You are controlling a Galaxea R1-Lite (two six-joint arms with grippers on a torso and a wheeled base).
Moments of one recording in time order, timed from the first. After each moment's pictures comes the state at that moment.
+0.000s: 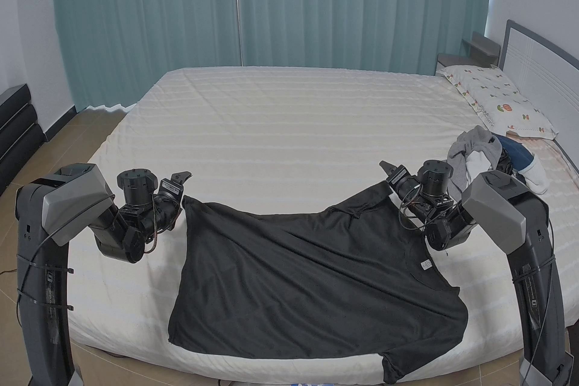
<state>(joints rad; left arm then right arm) -0.06 2.46 -1.10 -1.07 -0.09 -1.19 0.20 2.68 -1.49 -1.10 0.01 0.87</state>
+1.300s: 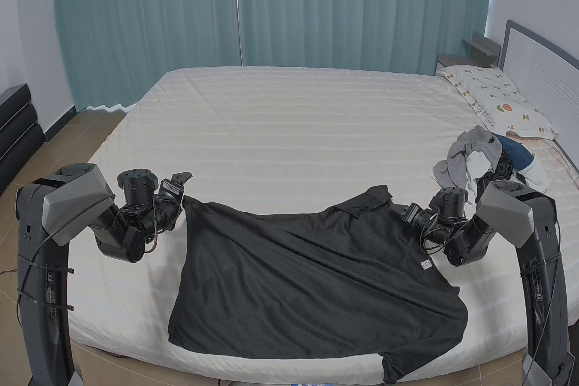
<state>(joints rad) -0.06 2.46 -1.10 -1.06 -0.10 -1.19 0.09 2.69 -1.28 -1.04 0.22 0.69</state>
